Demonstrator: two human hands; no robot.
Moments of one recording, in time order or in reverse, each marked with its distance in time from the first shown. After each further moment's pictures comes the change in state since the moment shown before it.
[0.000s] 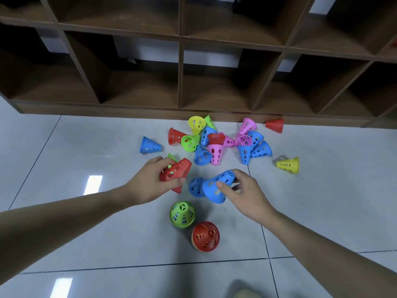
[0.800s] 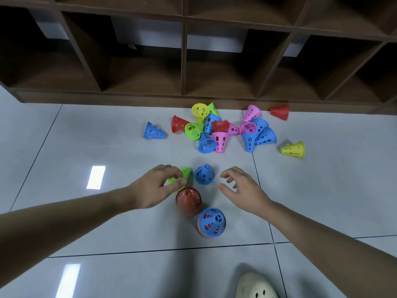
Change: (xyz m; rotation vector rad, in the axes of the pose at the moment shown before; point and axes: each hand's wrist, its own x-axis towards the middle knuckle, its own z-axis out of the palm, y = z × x) left_hand -0.031 -0.017 0.013 0.150 -0.207 0.048; right_hand -0.004 0.033 0.022 -0.371 -0.113 -0.102
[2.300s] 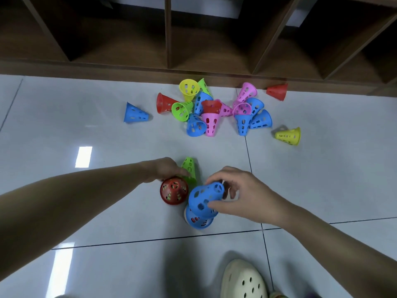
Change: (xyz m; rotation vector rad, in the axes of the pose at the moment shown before) left_hand 0.104 -0.023 0.062 -0.370 -0.371 -0.527; right_hand -0.035 -0.042 -0.048 0.279 -0.271 -0.009
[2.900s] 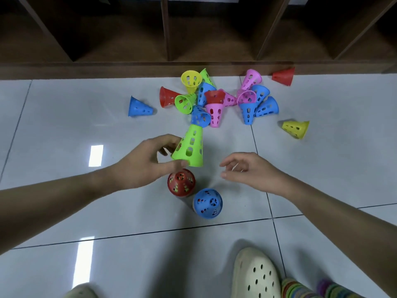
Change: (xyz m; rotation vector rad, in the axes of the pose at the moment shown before) left_hand -0.123 0.012 -0.020 0.117 0.286 0.687; right_hand 0.023 0.044 -0.007 0.185 0.043 0.208
